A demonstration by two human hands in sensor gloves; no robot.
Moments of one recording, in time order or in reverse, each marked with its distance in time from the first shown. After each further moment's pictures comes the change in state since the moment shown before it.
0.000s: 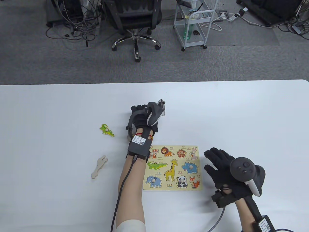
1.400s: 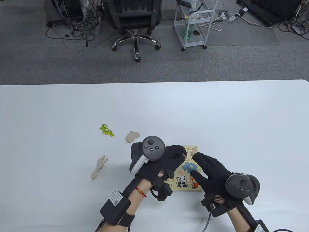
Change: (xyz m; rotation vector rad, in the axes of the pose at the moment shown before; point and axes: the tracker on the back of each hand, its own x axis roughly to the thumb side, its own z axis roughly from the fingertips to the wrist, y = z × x) left_hand -0.071 0.039 0.221 -0.163 -0.708 0.999; right_hand 0.045 0.011 0.030 -0.182 -0.399 -0.129
